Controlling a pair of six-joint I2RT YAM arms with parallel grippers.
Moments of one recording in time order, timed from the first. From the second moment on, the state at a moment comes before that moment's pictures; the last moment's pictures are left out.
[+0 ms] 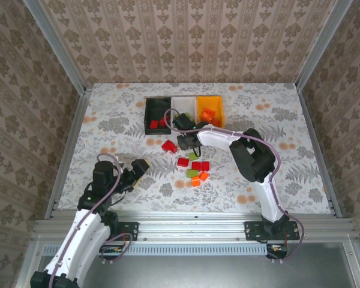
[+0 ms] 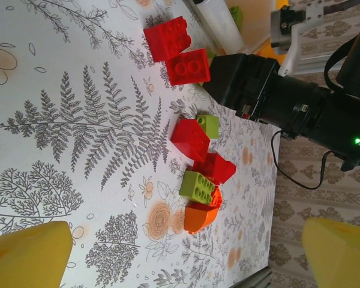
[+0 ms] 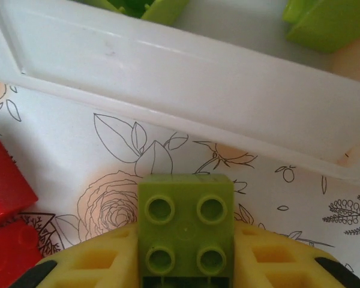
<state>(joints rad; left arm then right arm) -0.26 0.49 0.26 -0.34 0.52 -1.02 0.67 2.16 1.56 -0.52 0.18 0.40</state>
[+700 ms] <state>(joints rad) -0.25 1.10 0.45 0.00 0.58 -0.98 0.60 2.20 1.99 -0.66 0.21 0.28</state>
